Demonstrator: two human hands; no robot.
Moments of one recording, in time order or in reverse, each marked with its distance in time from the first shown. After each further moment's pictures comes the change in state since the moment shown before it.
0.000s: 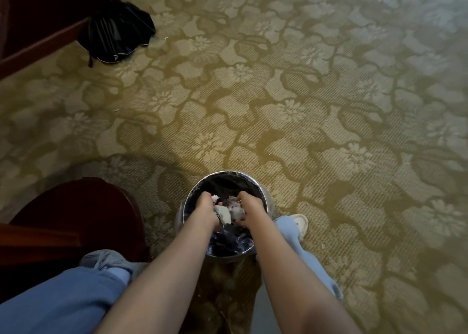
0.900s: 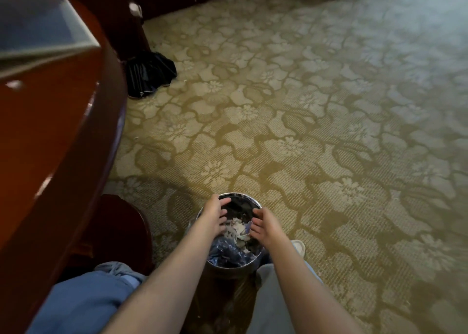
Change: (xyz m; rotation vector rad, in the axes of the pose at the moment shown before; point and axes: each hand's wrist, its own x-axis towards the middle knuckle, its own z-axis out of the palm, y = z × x) left_hand -0.078 0.015 -0.017 0.281 -0.147 0.218; right_hand -0.058 0.008 -0.038 0.204 -0.146 -0.170
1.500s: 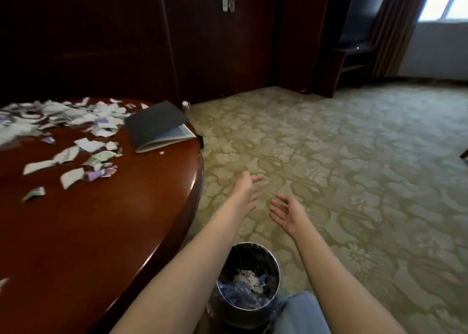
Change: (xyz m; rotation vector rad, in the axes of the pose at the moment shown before) left_hand -0.216 0.090 0.003 0.039 -0.187 0.464; right_hand -0.188 -0.089 0.036 0.060 -0.225 -0.445
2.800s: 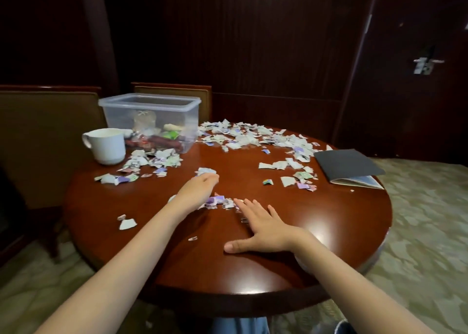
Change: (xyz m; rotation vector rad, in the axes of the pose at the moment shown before) left_hand -0.294 -0.020 -0.342 0.535 0.906 0.241; right_hand -0.235 0.121 0.265 -1.854 -1.274 -0.873
